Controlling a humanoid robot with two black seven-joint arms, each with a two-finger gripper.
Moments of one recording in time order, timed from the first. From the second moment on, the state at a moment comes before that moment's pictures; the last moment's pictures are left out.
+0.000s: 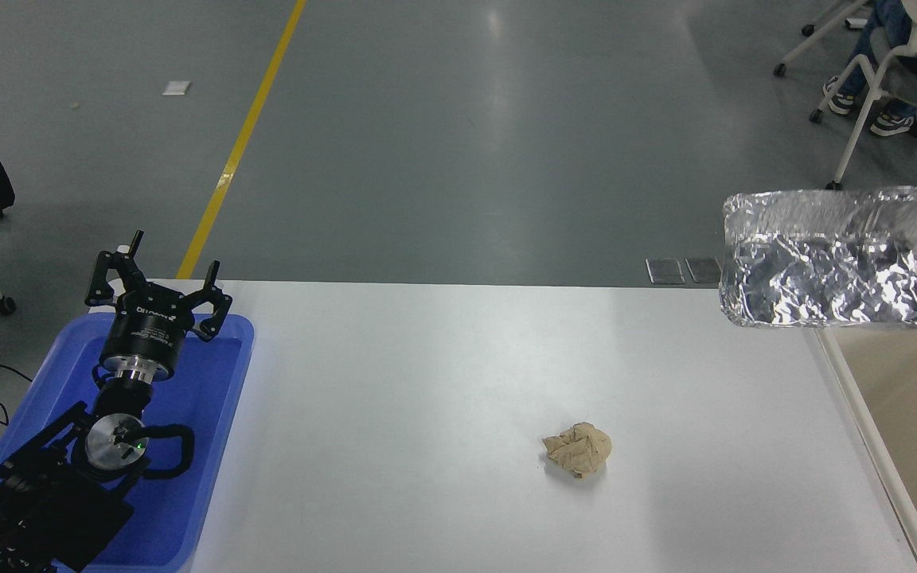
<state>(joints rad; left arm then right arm) -0.52 0.25 -1.00 -0.52 -0.07 -0.60 -0.41 2.21 -0.97 -1.16 1.25 -0.63 0.72 -0.05</state>
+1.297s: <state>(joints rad) -0.52 0.25 -1.00 -0.52 -0.07 -0.60 -0.41 1.56 -0.95 -1.01 0.75 -0.57 0.25 -0.05</state>
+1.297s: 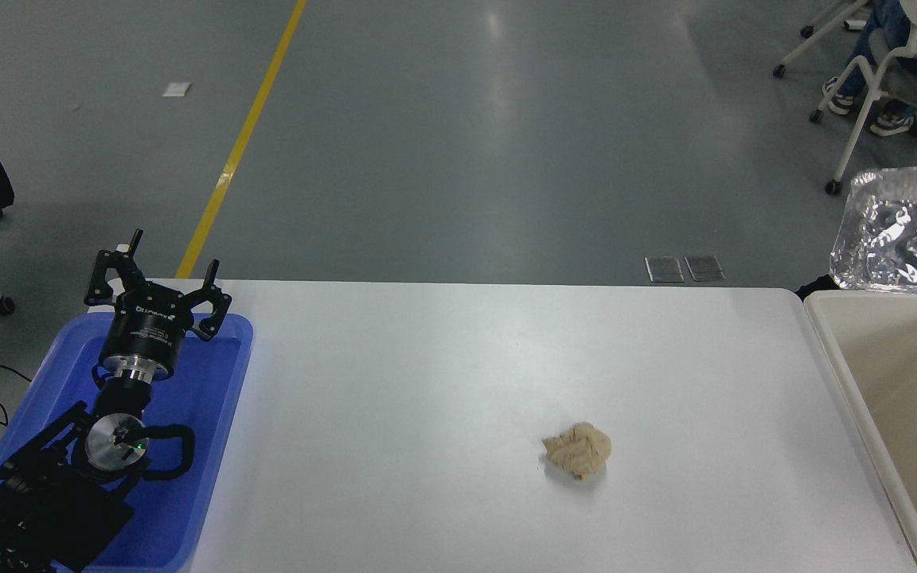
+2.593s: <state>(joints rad) -0.52 0.25 -1.00 -0.52 -0.07 -0.60 -0.41 0.61 -0.61 -0.67 0.21 -0.14 -0.24 -0.06</state>
